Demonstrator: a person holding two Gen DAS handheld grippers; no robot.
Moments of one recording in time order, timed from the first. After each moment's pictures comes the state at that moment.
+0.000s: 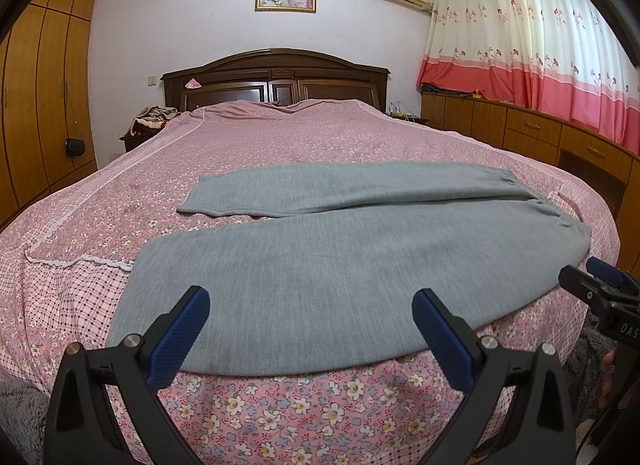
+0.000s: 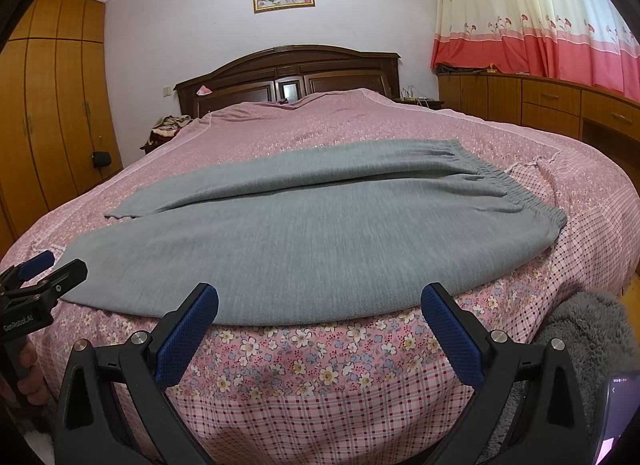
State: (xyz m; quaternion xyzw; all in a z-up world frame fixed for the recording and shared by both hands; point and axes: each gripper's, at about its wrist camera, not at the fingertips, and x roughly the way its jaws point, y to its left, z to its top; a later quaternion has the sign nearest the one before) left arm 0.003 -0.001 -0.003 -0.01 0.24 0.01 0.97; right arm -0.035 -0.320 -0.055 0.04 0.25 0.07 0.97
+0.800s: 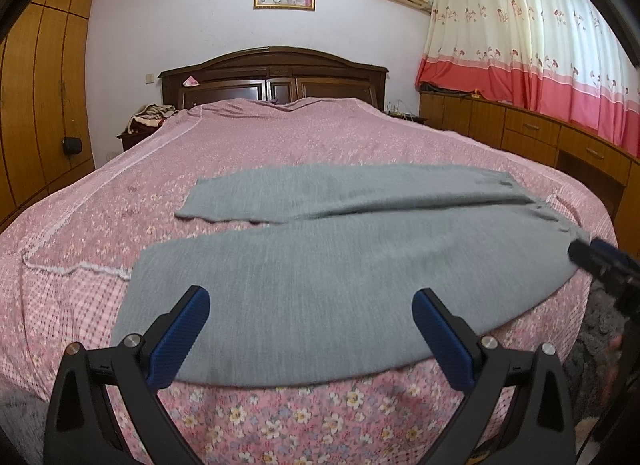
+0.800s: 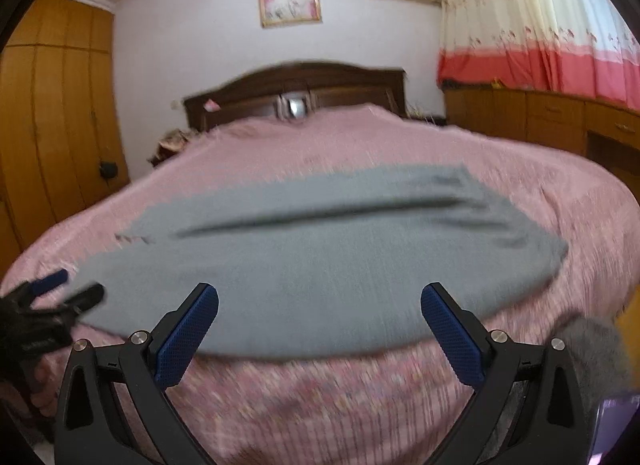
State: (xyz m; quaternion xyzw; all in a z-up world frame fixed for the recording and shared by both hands) left arm 0.010 0.003 0.007 -0.01 0.25 0.00 0.97; right arm -0.035 -0.312 -0.016 0.05 0.19 0.11 0.97
